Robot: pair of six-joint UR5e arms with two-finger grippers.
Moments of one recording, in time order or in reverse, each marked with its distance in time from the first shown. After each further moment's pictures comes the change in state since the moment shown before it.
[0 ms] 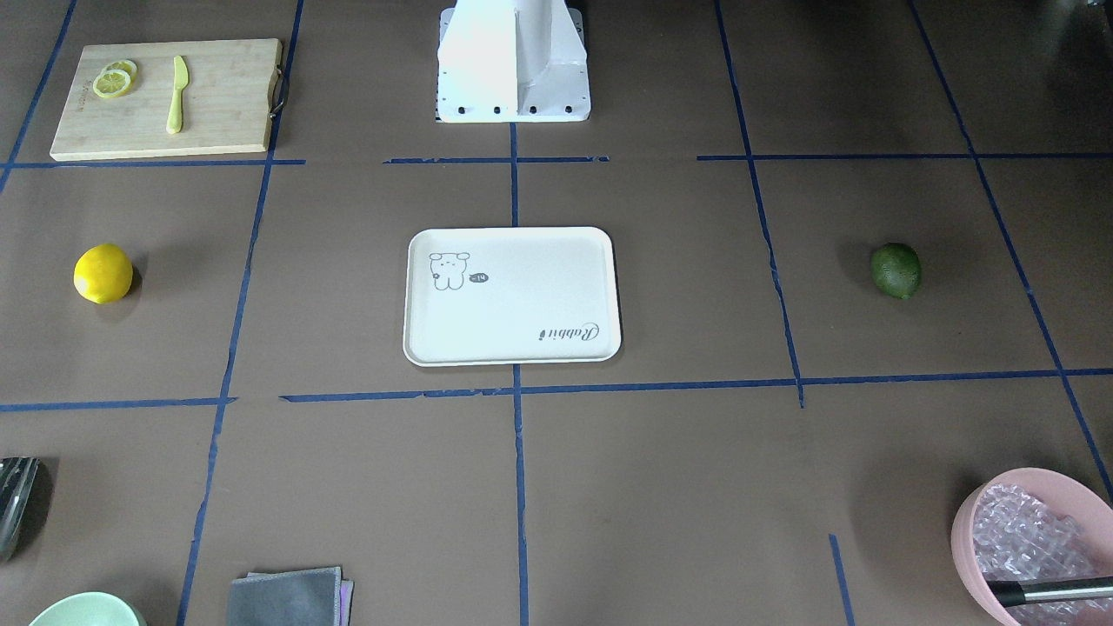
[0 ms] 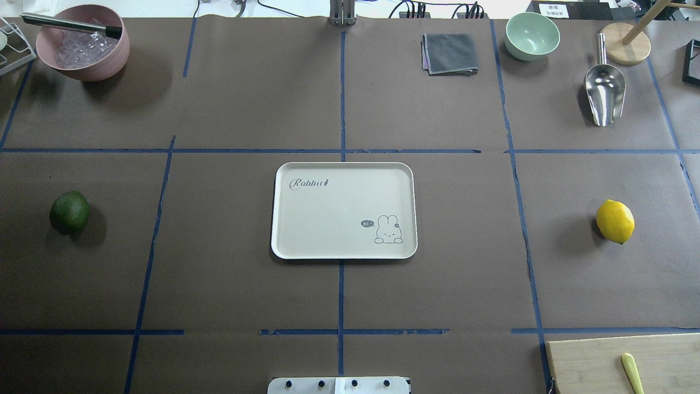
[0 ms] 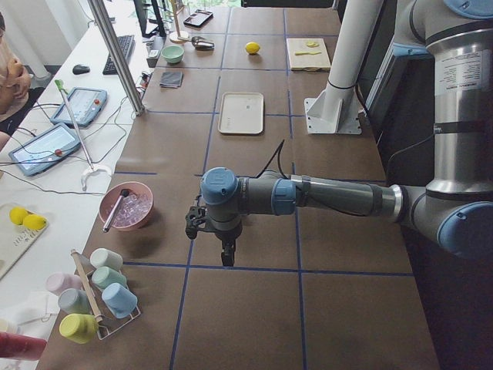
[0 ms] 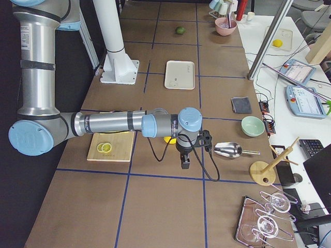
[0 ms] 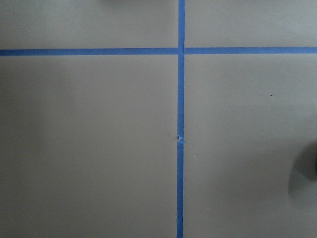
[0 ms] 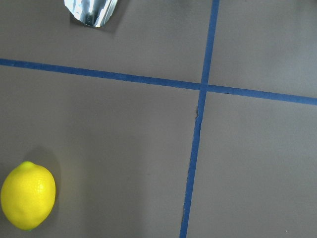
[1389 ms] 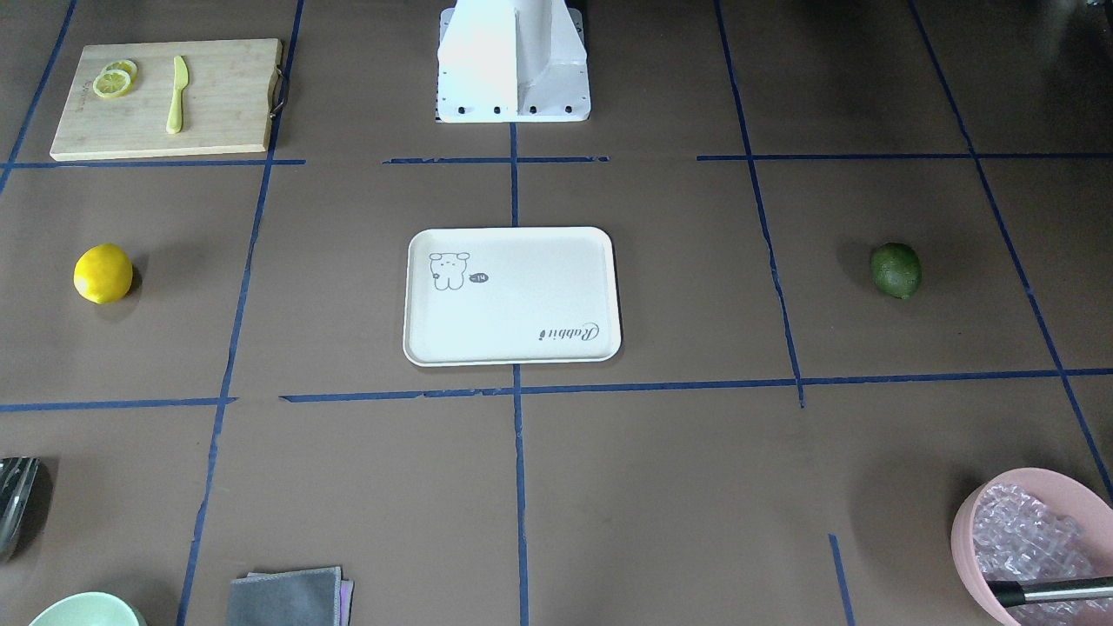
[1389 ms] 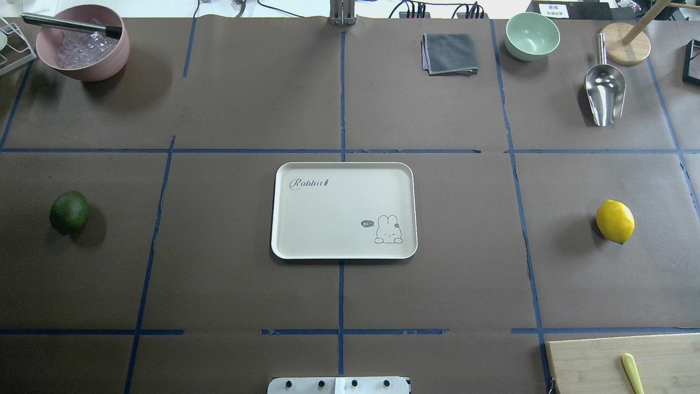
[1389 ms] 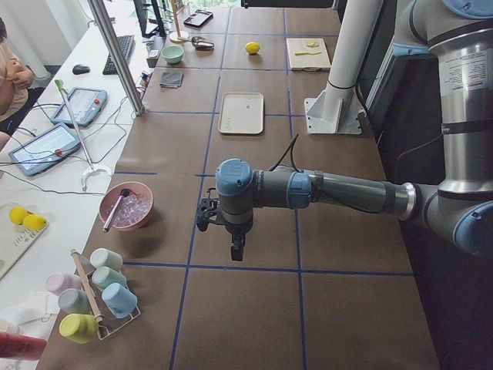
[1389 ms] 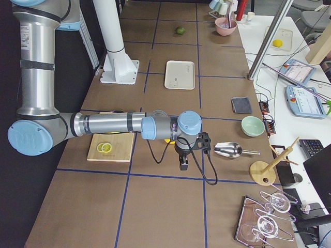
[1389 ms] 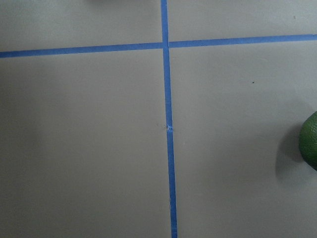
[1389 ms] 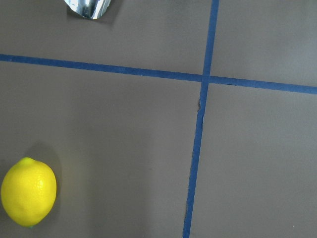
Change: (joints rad) left arm 0.003 0.070 -0.094 0.000 0.010 0.021; right arm 0.000 -0.005 -0.016 0.002 0.023 -0.004
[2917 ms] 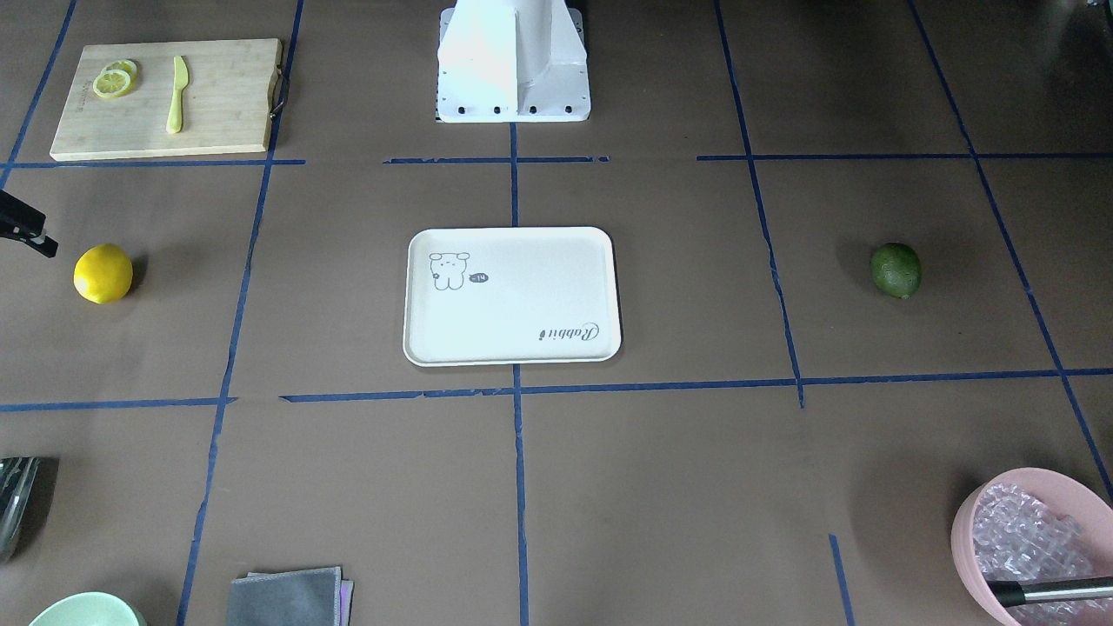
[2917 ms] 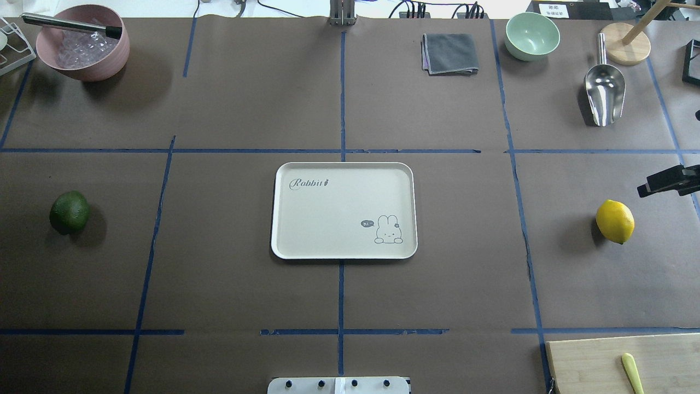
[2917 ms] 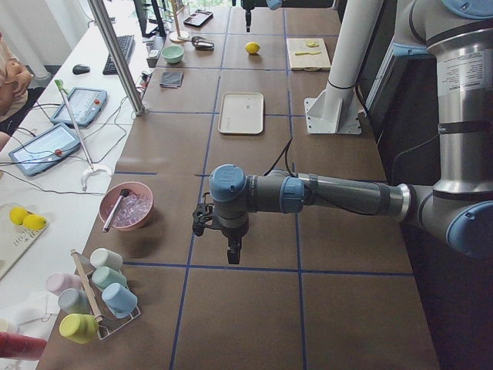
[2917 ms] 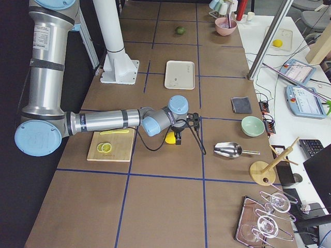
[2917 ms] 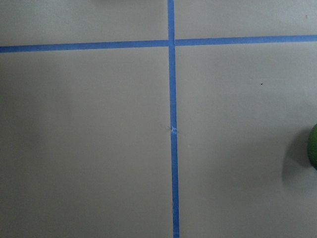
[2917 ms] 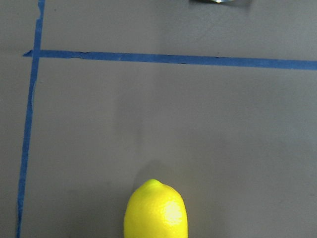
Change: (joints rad) left arm 0.005 -0.028 0.048 -0.009 -0.005 -0.018; right arm -0.377 -0.075 0.056 0.525 -0.047 0.639
